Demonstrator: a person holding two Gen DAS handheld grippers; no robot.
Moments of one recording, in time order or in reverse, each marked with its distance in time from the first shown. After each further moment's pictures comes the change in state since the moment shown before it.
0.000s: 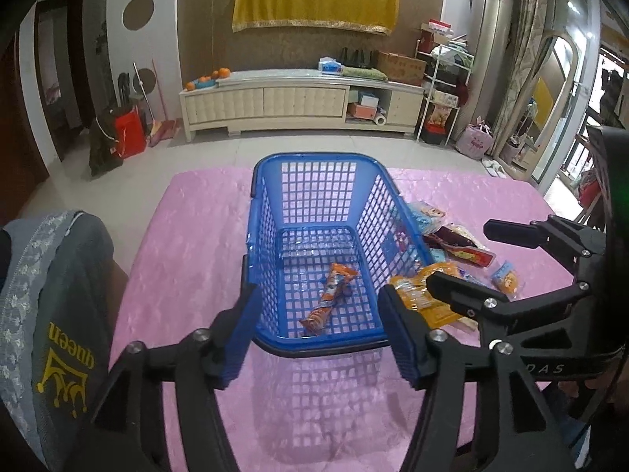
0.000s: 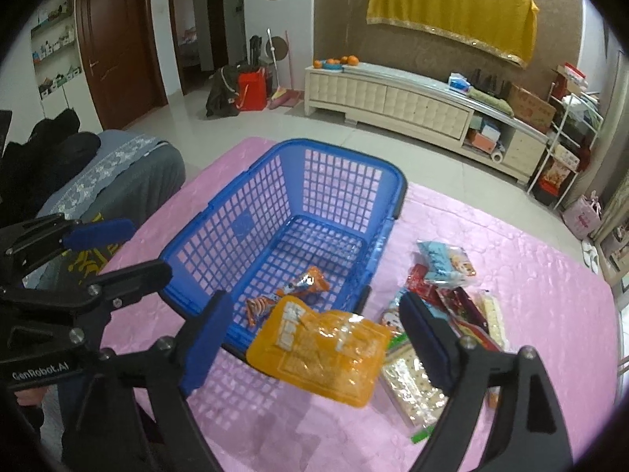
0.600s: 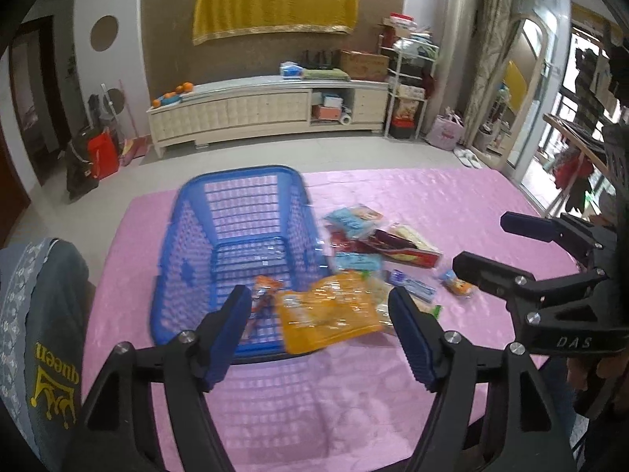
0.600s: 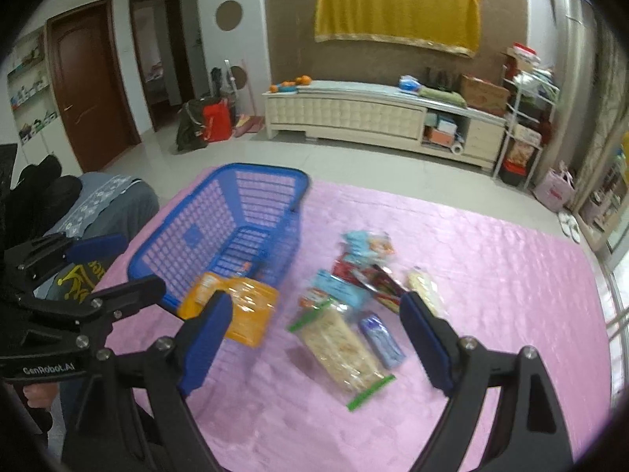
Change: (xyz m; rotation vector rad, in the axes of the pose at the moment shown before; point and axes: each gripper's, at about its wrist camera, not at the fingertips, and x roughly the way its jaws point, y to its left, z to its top) left arm 0.006 -0.093 0.010 0.092 -0.002 -0.064; right arm -0.060 -0.085 -0.039 0.136 -0.075 -0.064
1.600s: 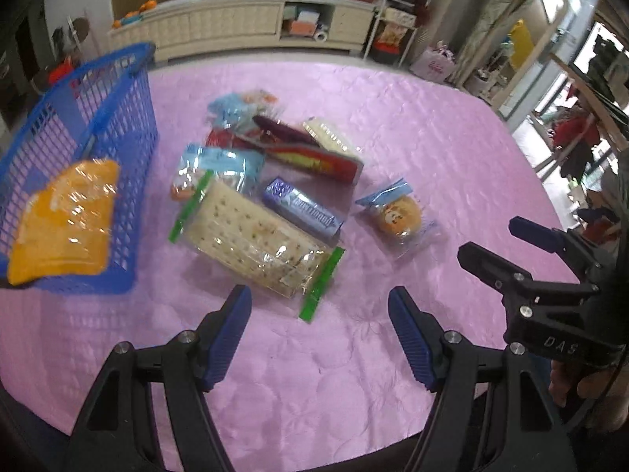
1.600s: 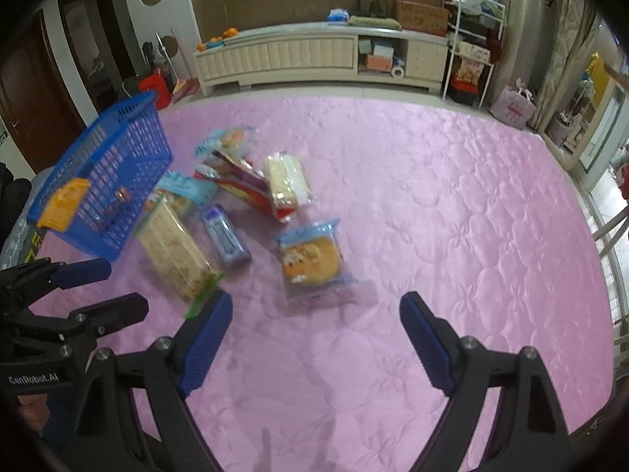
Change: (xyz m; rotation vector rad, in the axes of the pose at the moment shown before) left arm 0.133 -0.132 -0.037 -0.098 0.303 -0.082; right arm 0.035 -0.158 -0.101 0.144 0.194 -0.087
